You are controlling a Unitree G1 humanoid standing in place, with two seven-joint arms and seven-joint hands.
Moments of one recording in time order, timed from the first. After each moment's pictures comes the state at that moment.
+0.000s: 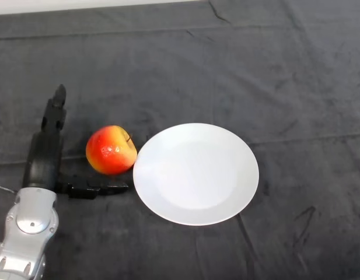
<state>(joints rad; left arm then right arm) -0.32 0.36 -0.15 0.48 0.01 -0.21 0.17 -0.77 -0.76 2.40 1.60 -1.79 0.23 0.45</state>
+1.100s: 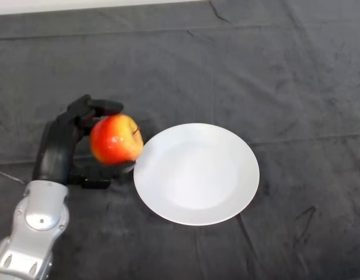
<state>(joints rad) -0.24 0.36 -0.28 0.20 0.14 -0.17 0.30 -0.77 -0.76 2.40 1.60 -1.79 0.23 0.45</state>
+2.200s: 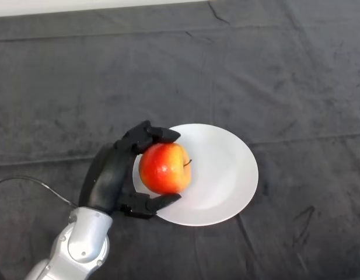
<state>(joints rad) -0.21 0.36 -0.46 0.17 0.14 -0.24 0.28 -0.77 -0.76 2.40 1.60 -1.79 0.23 0.45</state>
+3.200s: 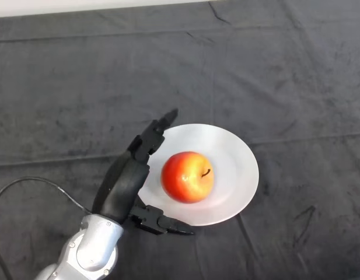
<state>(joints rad) -0.22 0.40 -0.38 0.17 0.13 -0.29 0.32 -0.77 -0.76 2.40 1.60 -1.79 0.23 0.45</state>
